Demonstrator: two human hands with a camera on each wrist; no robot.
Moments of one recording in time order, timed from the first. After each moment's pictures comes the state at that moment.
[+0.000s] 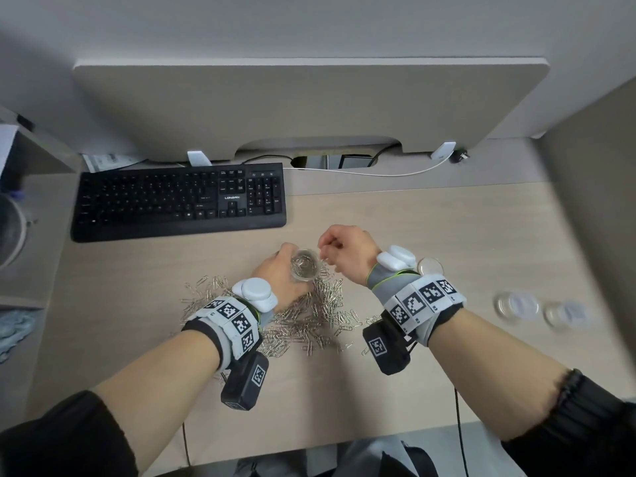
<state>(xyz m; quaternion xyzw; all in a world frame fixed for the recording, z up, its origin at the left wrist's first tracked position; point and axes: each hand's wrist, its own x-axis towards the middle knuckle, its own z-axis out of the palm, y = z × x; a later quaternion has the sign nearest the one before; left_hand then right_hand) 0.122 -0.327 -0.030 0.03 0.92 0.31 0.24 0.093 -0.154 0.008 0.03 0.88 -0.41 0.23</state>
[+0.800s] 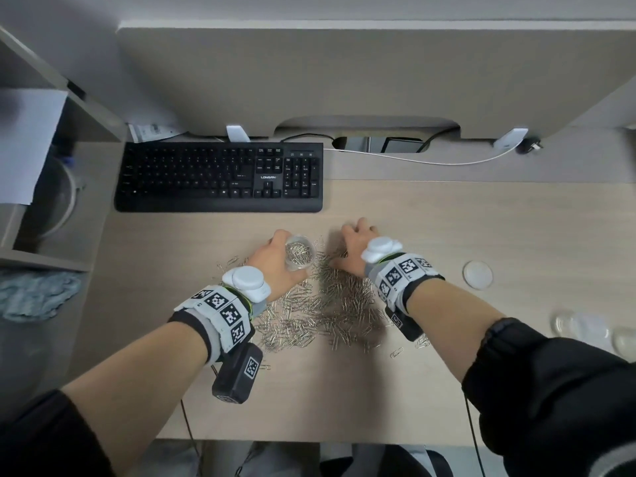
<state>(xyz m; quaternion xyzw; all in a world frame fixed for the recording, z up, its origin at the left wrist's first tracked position) 0.124 -0.376 -0.025 -0.06 0.92 0.29 0.25 0.064 -0.186 -0.077 -0.09 0.95 -0.03 0.30</state>
